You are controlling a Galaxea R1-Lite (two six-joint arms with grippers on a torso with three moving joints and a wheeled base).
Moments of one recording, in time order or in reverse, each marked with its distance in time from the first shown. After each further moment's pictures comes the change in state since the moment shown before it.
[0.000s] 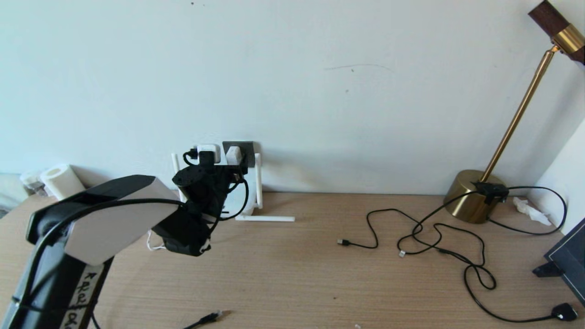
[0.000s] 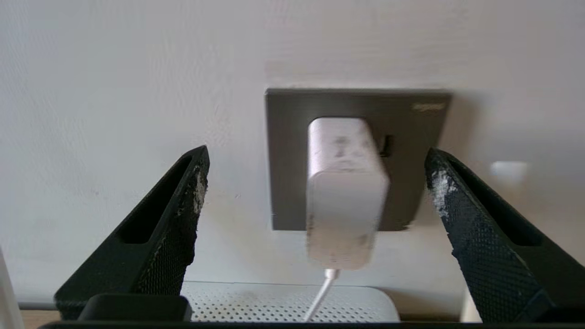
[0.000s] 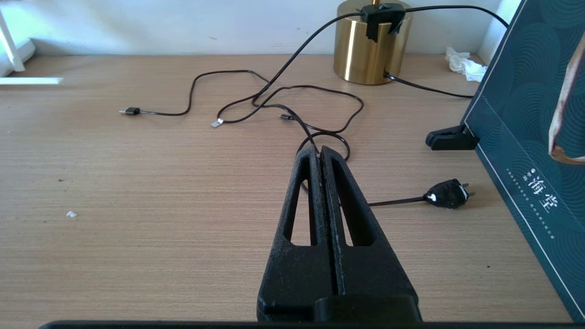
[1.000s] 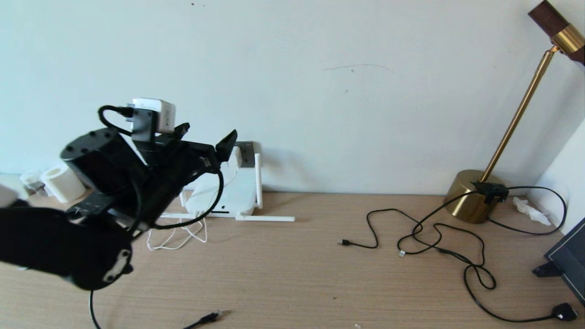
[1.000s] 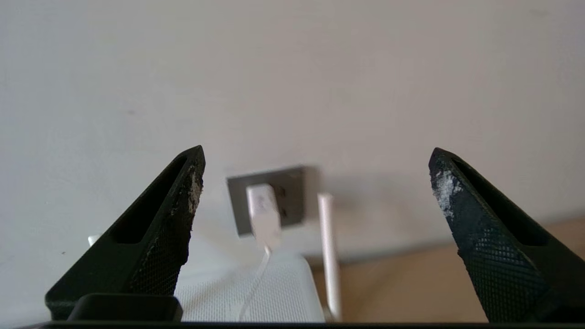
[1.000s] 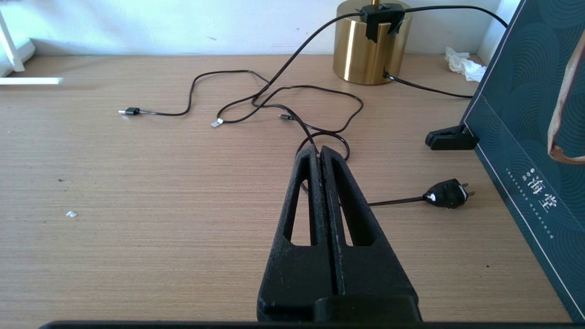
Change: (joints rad) left arm -0.061 -0.672 0.510 0.205 -0.145 0.039; right arm 0.000 0.000 0.000 0.000 -0.001 -0.001
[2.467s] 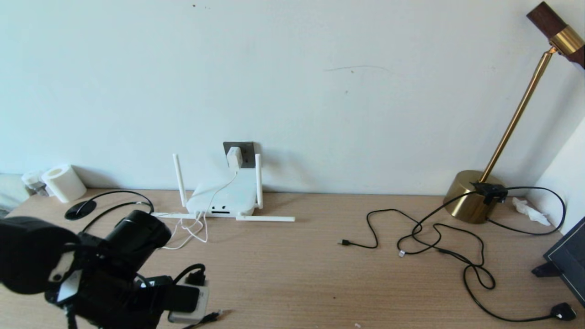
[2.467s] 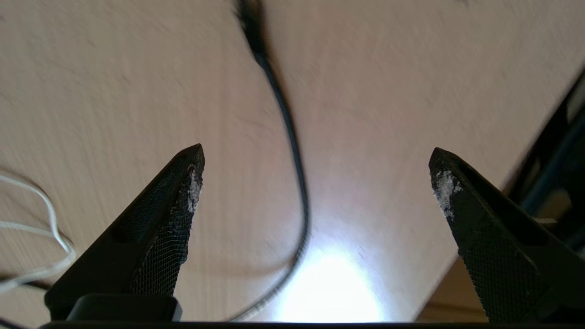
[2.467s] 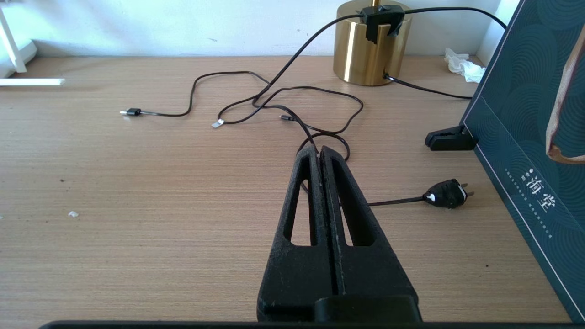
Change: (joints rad) left arm 0.037 -0.131 -0.034 1.751 -0.098 1.016; right arm 0.000 0.000 0.000 0.000 0.001 0.001
